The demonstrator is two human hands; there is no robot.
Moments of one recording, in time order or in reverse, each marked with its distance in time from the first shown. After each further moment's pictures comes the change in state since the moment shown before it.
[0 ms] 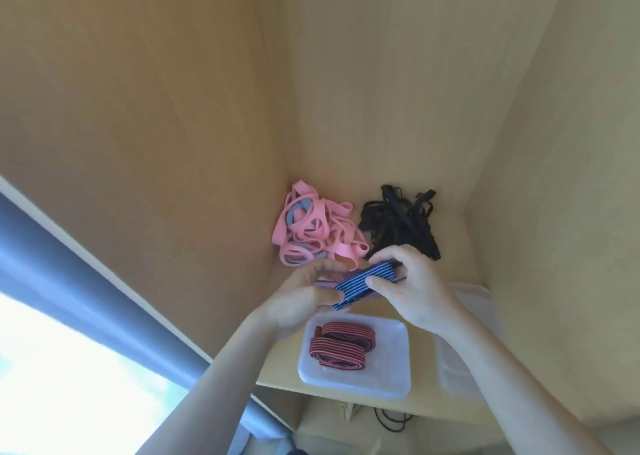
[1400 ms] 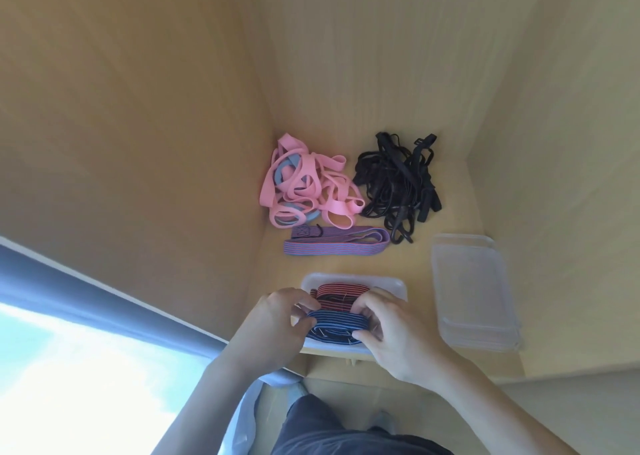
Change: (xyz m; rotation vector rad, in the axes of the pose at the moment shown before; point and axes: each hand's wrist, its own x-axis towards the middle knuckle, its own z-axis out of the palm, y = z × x) left_hand -0.067 -0.058 -0.008 0.738 0.177 0.014; right_hand -0.088 0.042 0.061 -0.233 -0.267 0.006
